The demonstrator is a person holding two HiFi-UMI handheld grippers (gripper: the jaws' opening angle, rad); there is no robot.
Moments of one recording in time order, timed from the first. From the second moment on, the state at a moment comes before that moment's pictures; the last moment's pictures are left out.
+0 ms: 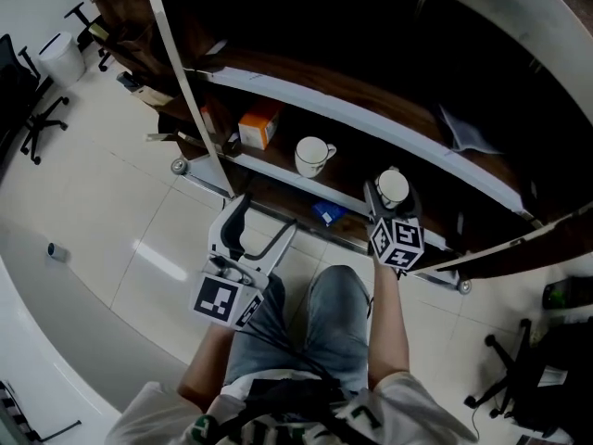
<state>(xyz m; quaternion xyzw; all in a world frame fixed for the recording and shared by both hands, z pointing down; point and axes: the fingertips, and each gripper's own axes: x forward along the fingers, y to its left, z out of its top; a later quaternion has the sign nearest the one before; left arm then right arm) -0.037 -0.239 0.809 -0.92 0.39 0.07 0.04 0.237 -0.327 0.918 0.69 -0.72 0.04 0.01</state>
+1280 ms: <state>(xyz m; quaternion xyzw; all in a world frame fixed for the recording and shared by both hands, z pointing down) -0.025 -0.130 0.343 -0.92 0.39 0.01 -0.02 0.202 -0.080 0.391 0.67 -0.74 0.04 -0.02</state>
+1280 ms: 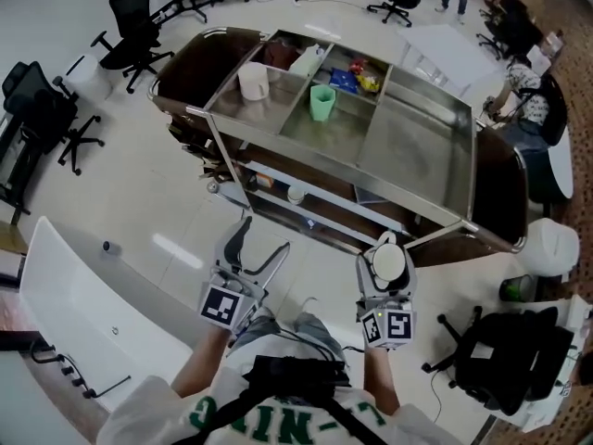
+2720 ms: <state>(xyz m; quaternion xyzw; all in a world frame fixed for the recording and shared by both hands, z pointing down) -0.090 -0.109 0.314 -0.91 0.41 0.06 -0.01 0.126 -0.091 0.417 0.64 -0.77 0.06 0.02</state>
